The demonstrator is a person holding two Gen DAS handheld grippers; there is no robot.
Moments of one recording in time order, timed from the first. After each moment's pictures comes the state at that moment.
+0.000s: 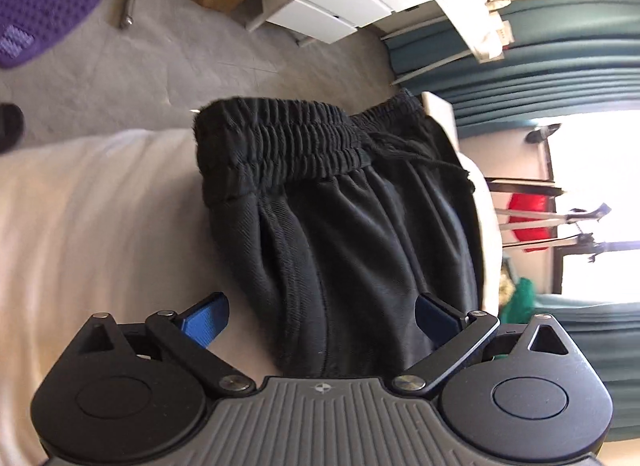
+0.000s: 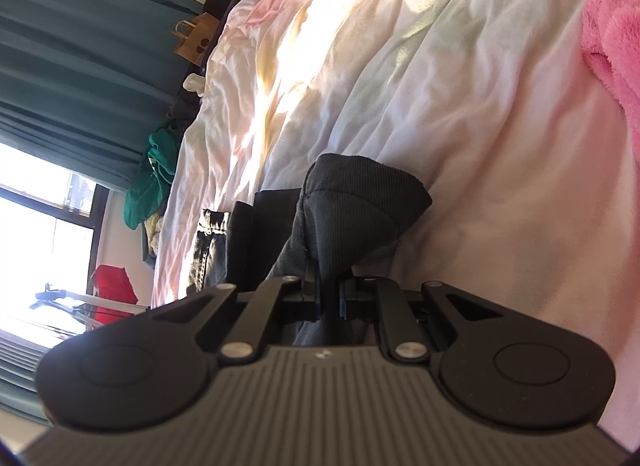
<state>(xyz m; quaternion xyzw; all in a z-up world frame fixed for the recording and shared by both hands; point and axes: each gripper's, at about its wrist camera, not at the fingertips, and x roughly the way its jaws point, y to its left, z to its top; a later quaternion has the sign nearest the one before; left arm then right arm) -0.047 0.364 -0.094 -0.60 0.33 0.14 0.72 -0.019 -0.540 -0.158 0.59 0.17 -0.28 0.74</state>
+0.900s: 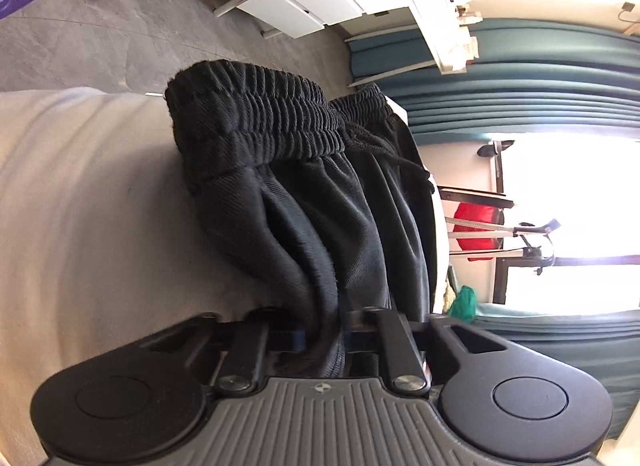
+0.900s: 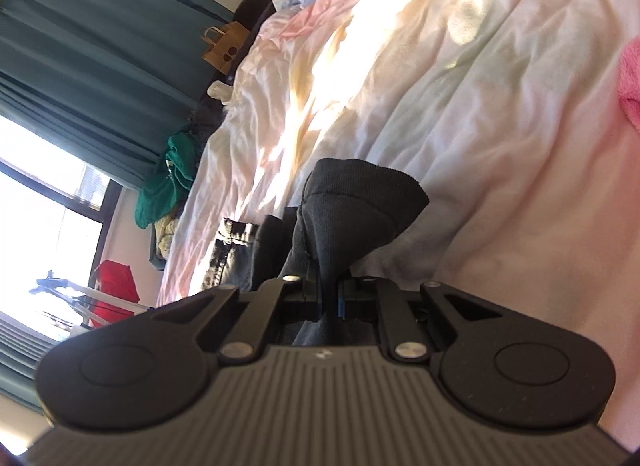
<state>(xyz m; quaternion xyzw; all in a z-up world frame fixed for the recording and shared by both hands) -0.051 0.352 -0.112 -0.63 0.28 0.08 0.72 -0.006 -0.535 -0.139 0.54 0.14 -0.27 0.78</state>
